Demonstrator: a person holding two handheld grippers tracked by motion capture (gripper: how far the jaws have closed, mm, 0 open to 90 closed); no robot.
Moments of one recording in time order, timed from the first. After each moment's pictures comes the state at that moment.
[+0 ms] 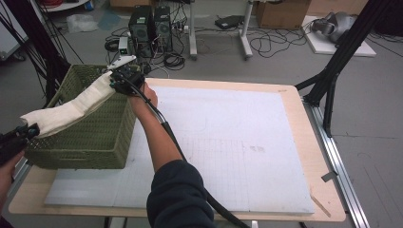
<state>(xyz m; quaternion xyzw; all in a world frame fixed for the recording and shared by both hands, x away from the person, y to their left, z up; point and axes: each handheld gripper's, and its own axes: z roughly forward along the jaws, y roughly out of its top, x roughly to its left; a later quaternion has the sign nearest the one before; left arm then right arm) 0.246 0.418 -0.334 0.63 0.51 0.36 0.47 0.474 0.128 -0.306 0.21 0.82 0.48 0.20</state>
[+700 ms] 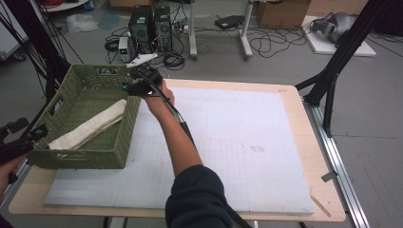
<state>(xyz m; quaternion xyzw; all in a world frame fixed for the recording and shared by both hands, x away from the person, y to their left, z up) 0.241 0.402 -0.318 0.61 0.48 0.33 0.54 0.470 0.073 -0.296 0.22 0.82 0.49 0.20</state>
